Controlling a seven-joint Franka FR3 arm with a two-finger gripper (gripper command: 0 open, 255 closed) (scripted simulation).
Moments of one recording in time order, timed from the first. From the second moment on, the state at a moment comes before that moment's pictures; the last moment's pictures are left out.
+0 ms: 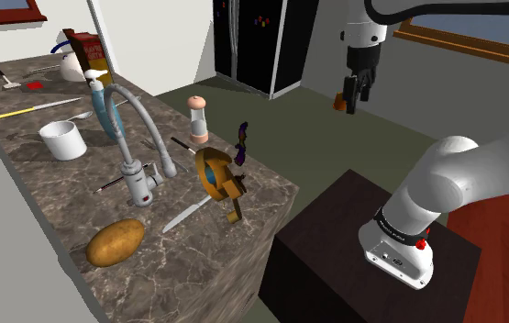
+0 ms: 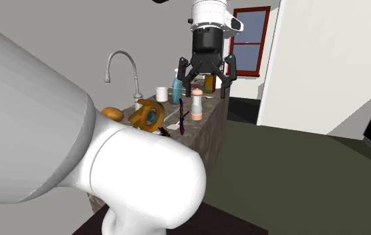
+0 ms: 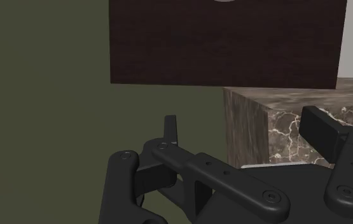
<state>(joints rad) 0.01 -0.74 -0.01 -2.45 -0.10 1.45 -0.07</state>
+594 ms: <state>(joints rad) 0.04 -0.36 0.06 -2.22 -0.03 1.44 0.01</state>
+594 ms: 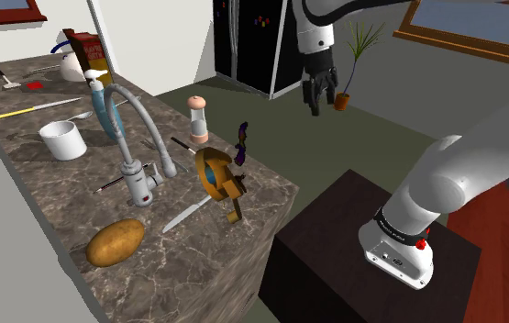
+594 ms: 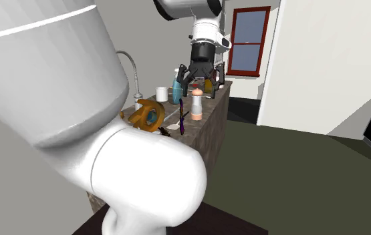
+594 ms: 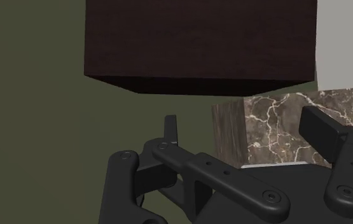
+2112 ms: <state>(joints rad) 0.17 0.77 0.15 -1.15 0.09 1.07 0.22</state>
